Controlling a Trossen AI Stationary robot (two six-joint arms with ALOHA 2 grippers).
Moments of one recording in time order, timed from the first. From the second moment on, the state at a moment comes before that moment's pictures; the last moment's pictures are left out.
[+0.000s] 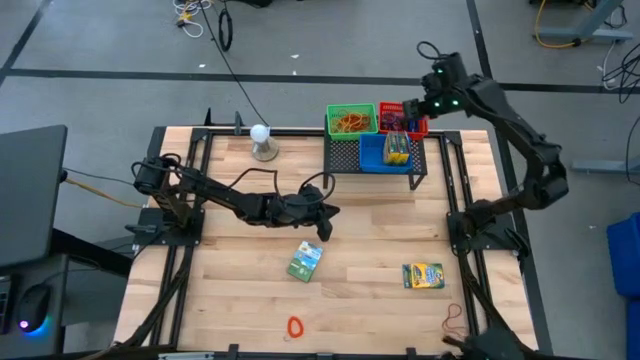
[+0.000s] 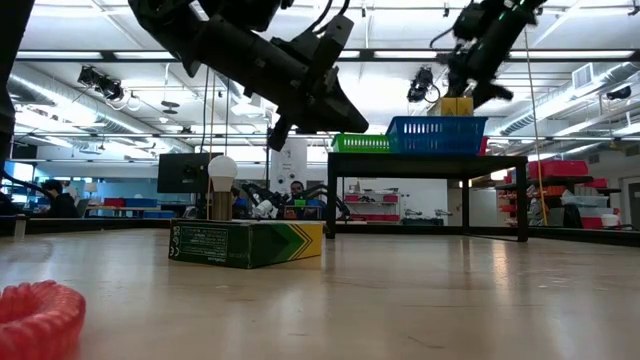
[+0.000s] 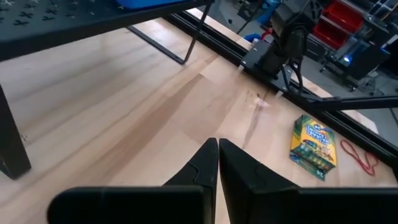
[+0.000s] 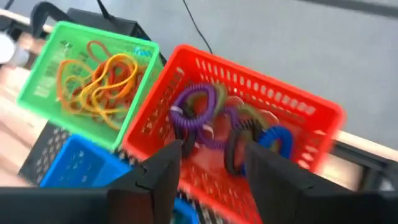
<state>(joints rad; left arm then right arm) -0.11 1.73 0.92 0.44 -0.40 -0.56 -1.02 1.38 1.41 -0.95 -0.17 0.23</state>
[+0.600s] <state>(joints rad) -0.11 1.73 0.91 0.44 -0.38 -0.51 -0.39 0.82 1.38 -1.40 -0.03 0.37</state>
